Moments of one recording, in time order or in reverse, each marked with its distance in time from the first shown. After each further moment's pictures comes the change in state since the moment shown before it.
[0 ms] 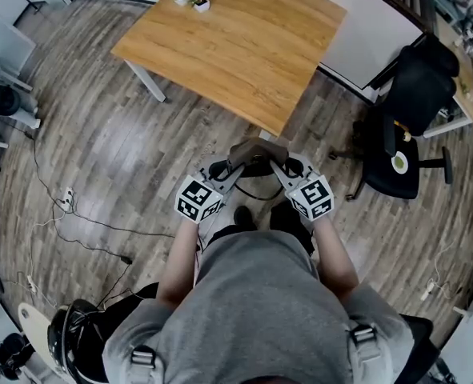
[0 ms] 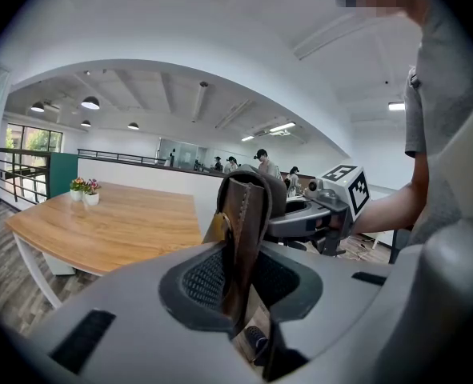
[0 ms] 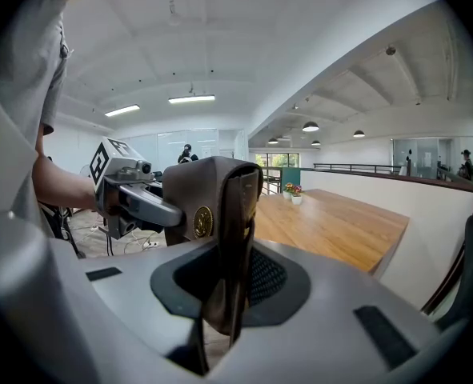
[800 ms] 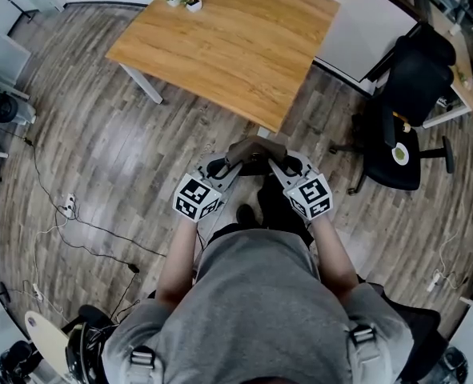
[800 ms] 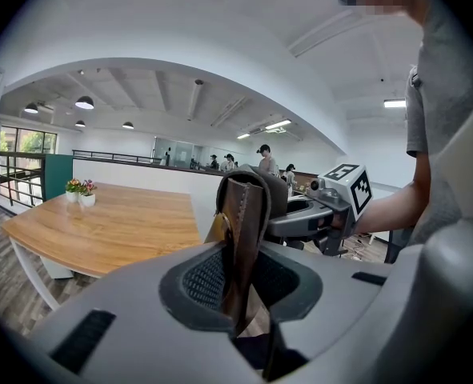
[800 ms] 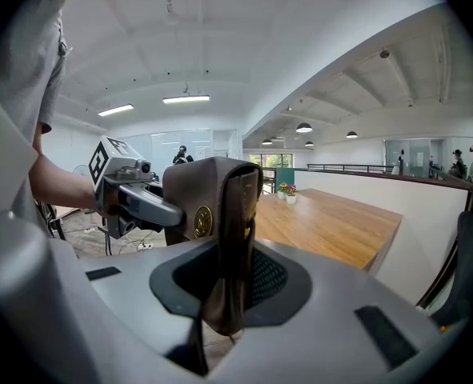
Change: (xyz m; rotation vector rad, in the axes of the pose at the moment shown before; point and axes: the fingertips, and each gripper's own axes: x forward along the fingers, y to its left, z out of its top) left arm 0.003 -0.003 -0.001 0.025 0.016 -0.022; right arm -0.006 0.001 -0.005 0.016 -0.005 -0.043
